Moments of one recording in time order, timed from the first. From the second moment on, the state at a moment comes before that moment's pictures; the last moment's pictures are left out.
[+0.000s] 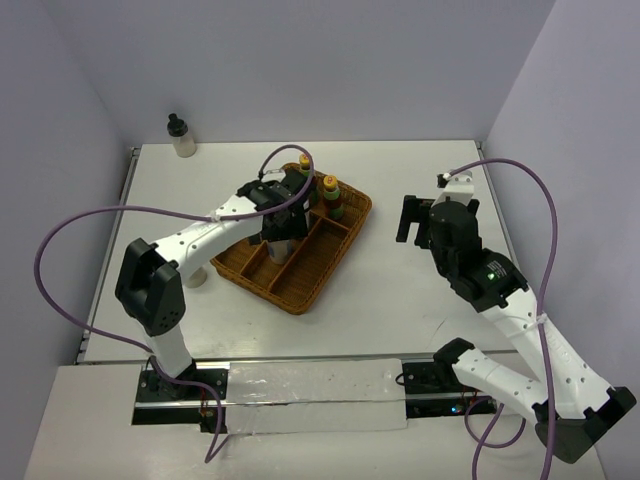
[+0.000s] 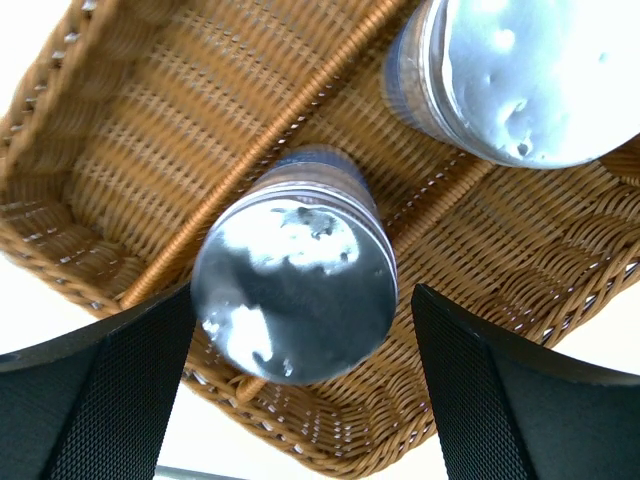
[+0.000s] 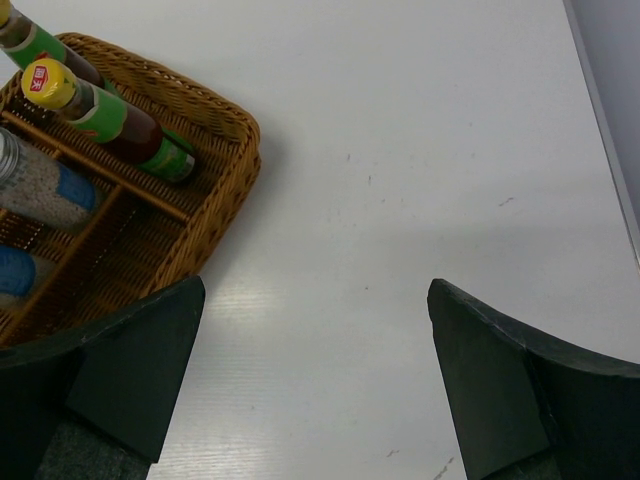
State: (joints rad) left arm -0.75 1.77 1.54 -0.98 -0.46 -0.81; right arm 0.54 0.84 1.01 -0.61 0.54 0.31
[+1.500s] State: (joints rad) left arm 0.05 2.32 2.20 -0.53 -0.22 -0.21; right arm 0.50 1.01 0.99 -0.52 0.39 0.31
